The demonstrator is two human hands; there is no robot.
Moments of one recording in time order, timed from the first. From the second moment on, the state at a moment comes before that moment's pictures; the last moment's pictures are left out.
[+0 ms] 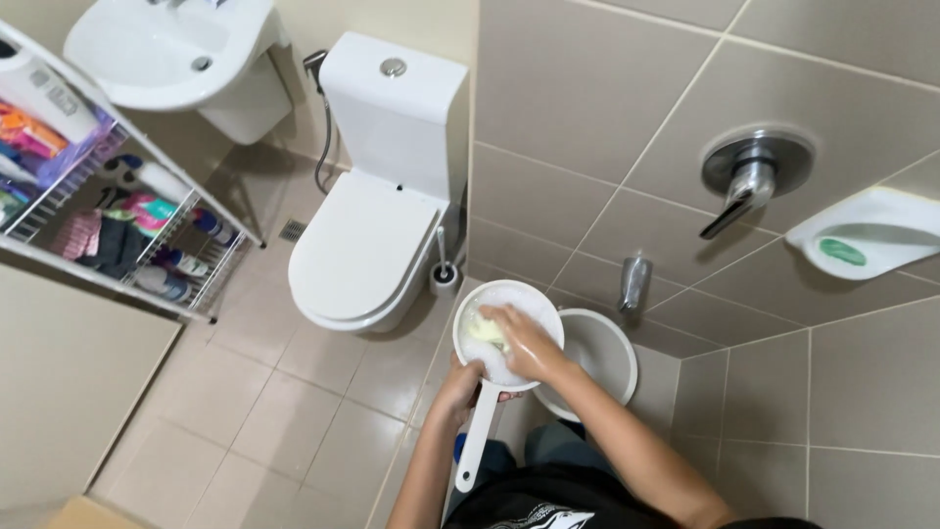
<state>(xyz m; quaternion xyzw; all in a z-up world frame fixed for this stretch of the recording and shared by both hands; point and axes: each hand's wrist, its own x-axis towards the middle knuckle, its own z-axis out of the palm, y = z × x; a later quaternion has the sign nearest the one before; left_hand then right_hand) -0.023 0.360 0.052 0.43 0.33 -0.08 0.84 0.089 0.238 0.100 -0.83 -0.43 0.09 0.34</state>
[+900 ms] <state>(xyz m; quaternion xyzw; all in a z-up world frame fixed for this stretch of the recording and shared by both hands) 0.129 0.272 0.105 0.41 0.31 -0.06 0.86 0.281 0.145 0.167 -0.82 -0.28 0.24 0.44</state>
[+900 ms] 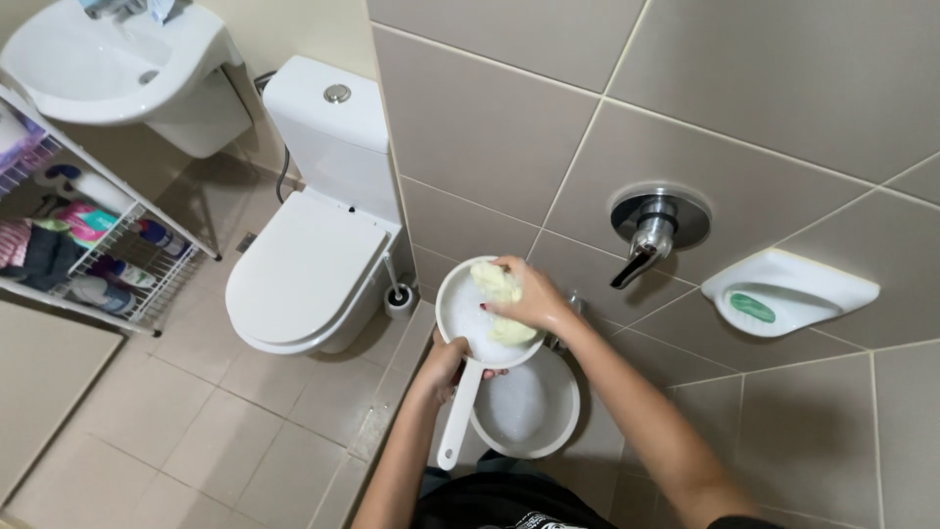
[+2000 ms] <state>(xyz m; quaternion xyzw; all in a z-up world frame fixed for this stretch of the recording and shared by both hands) 0.200 0.367 0.051 0.39 0.25 -0.16 0.87 0.439 0.150 0.434 -0.77 -0.31 -0.54 -0.13</state>
